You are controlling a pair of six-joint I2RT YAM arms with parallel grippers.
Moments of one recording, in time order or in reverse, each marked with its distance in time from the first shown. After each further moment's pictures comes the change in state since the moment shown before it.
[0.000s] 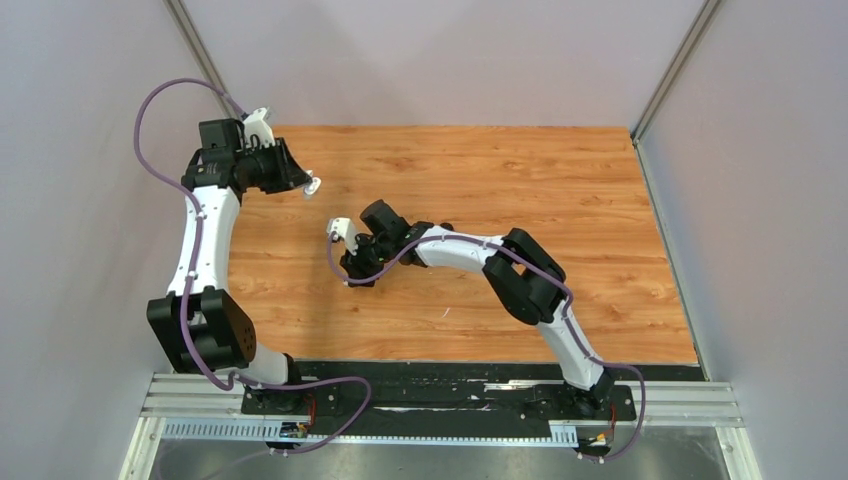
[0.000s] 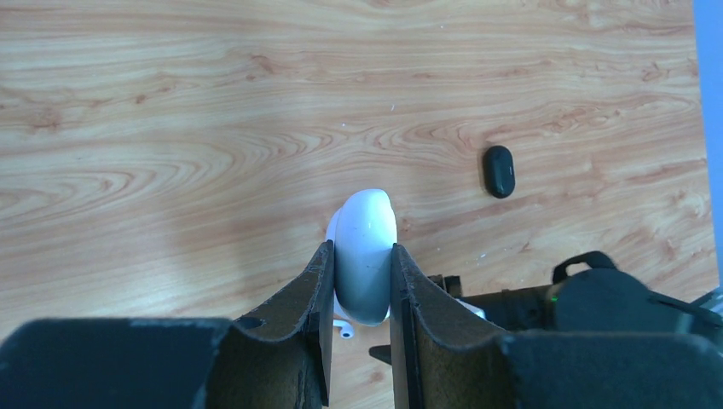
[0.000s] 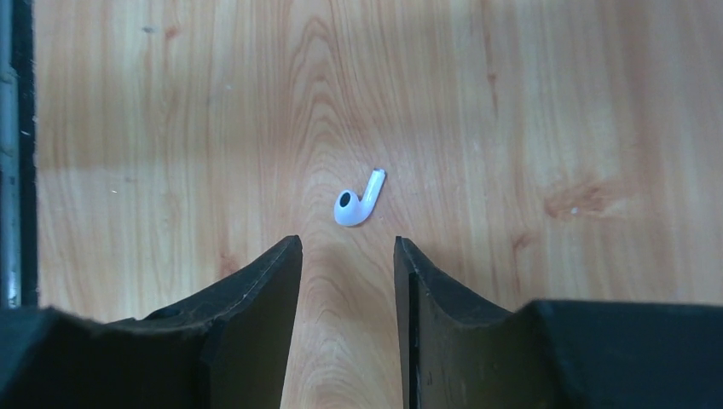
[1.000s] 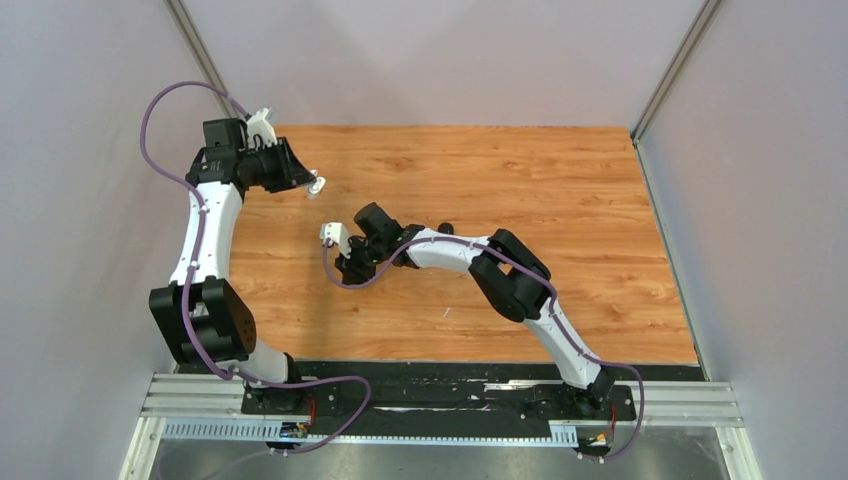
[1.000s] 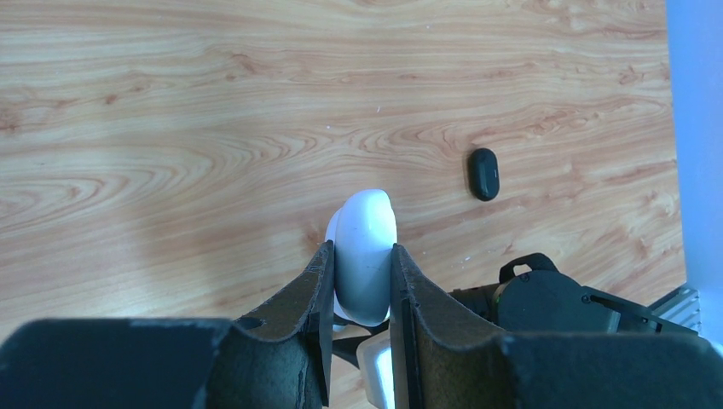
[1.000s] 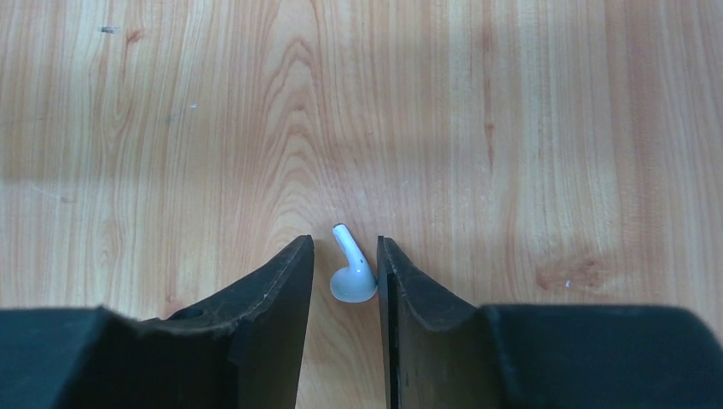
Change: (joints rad) left arm 0.000 0.046 0.000 0.030 0.044 -0.040; right arm 0.007 0.134 0.087 0.048 -0.028 -0.085
